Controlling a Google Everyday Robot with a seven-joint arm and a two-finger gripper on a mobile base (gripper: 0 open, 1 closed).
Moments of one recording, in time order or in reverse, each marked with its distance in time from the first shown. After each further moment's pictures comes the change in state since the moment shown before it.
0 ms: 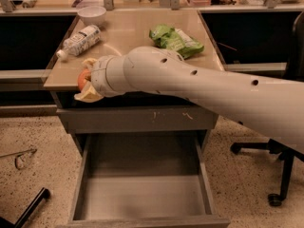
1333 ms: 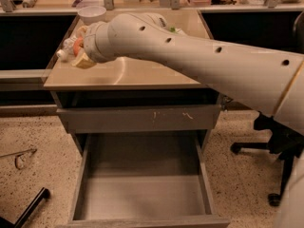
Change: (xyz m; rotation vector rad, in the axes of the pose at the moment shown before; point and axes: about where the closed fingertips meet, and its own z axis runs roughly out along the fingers) arm -0.012 -0.095 0.037 0.093 0.034 -0.073
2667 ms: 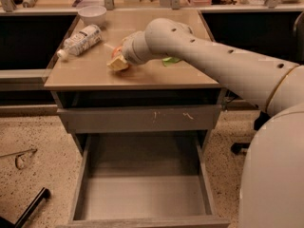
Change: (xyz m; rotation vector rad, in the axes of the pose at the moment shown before) arm 0.143 -0.019 0.010 -0.029 0.133 0.398
